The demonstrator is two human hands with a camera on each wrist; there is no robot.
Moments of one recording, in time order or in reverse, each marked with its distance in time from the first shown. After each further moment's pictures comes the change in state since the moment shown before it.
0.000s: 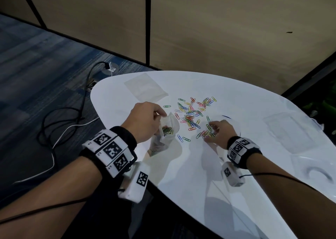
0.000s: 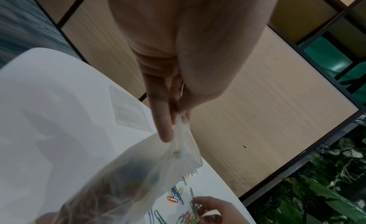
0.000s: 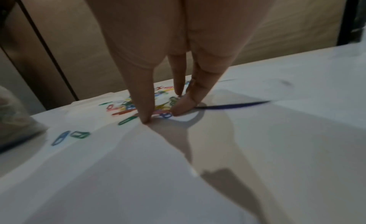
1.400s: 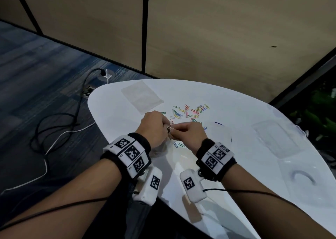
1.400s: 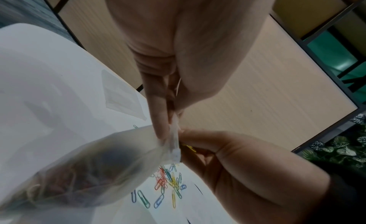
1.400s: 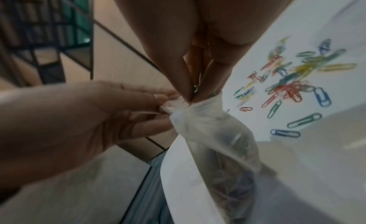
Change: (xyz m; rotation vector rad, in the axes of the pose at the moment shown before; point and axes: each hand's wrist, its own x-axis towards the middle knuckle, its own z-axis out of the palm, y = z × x) left_hand 0.005 0.018 0.024 0.012 0.014 -0.025; right_hand -0.063 -0.129 -0.004 0.851 -0.054 -0.032
